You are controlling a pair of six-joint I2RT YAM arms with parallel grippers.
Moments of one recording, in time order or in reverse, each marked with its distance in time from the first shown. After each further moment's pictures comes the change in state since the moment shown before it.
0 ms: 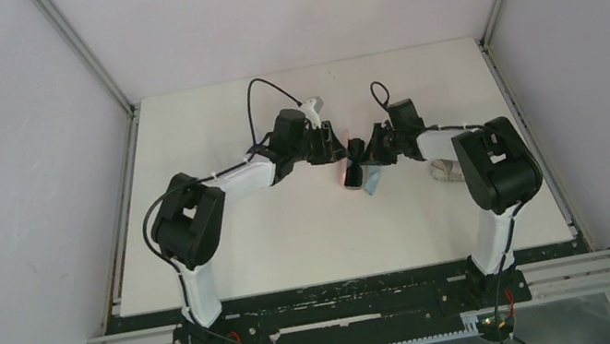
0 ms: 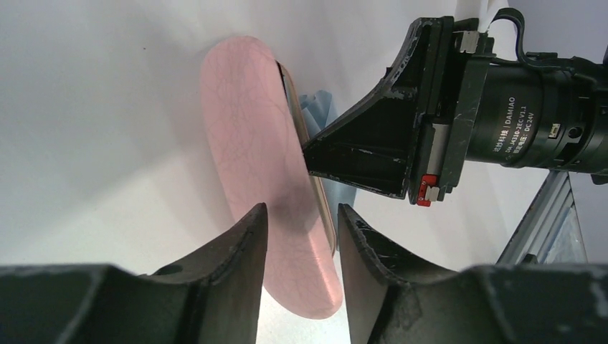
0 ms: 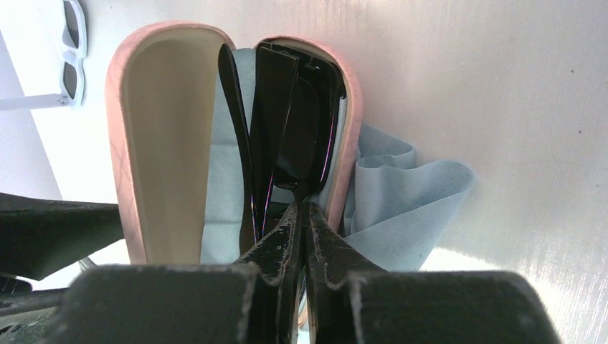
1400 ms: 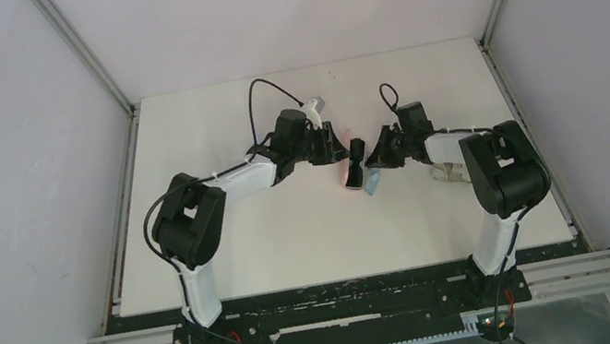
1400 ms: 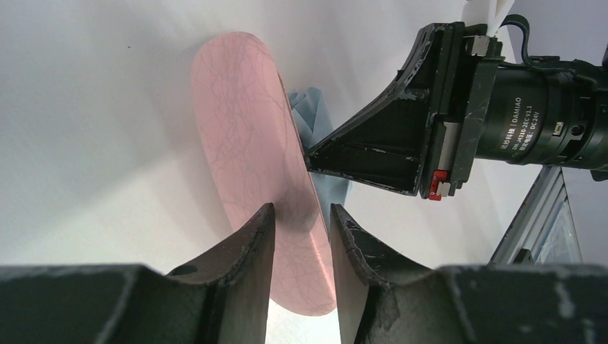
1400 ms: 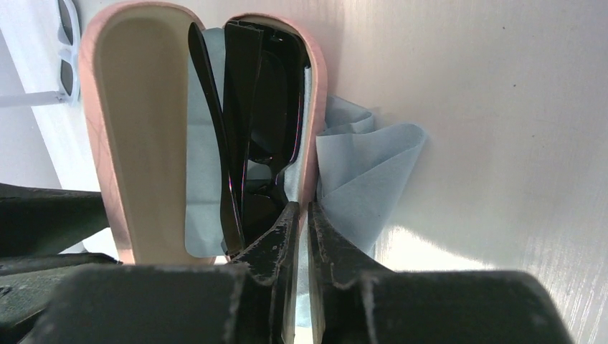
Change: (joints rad) left arm -0.007 0.003 0.000 0.011 0.017 -0.007; right arm -0.048 -0.055 -0.066 0.003 -0.017 -0.006
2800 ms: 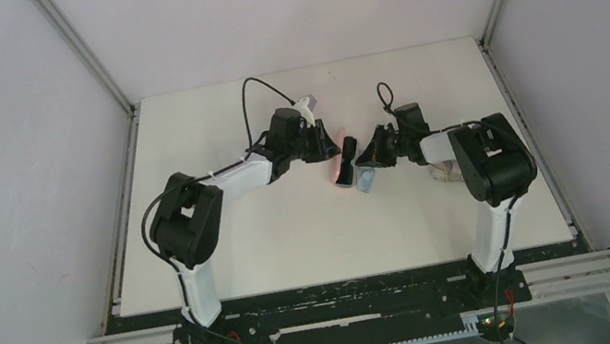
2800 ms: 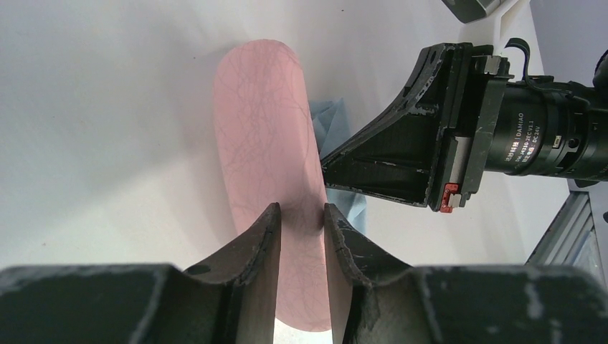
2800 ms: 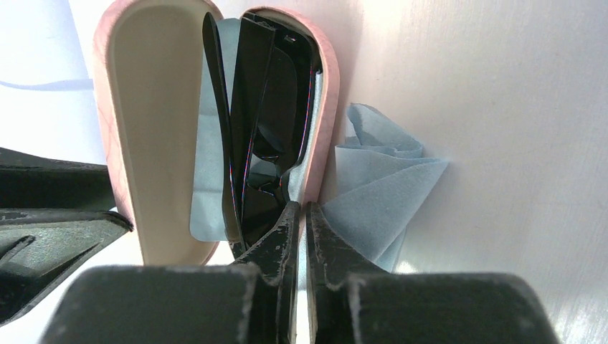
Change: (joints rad) left arm 0.029 -0.001 0.000 -0.019 -0.062 0.010; right arm 0.011 0.115 0.014 0.185 -0.153 0.065
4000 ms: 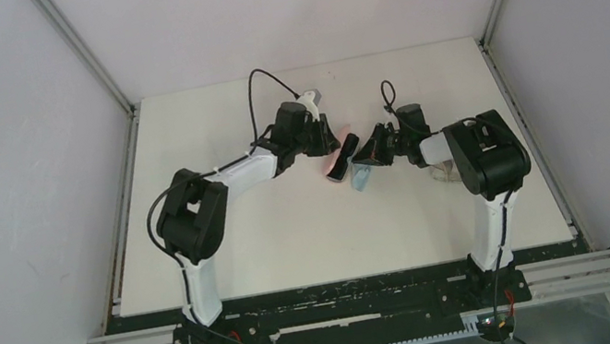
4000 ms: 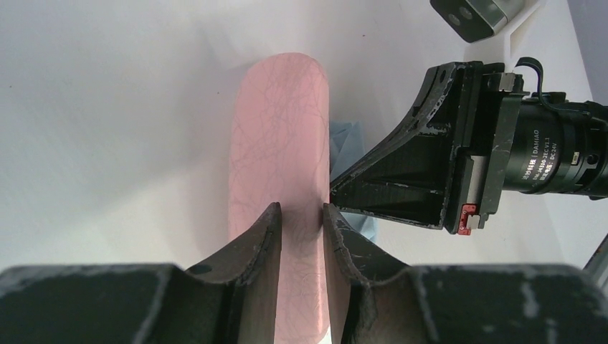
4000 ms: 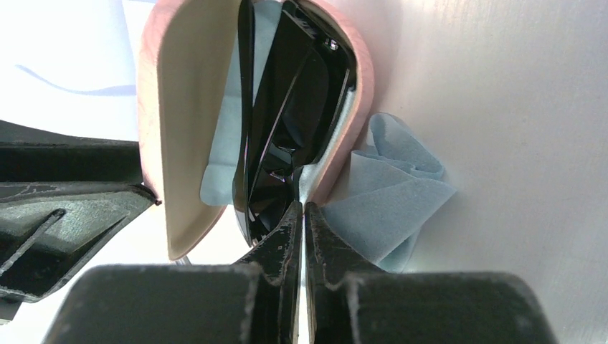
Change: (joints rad) left arm -0.013 0.049 0.088 -0.050 -0.072 0.068; right arm -0.015 0.063 -0.007 0.163 -0.089 0.100
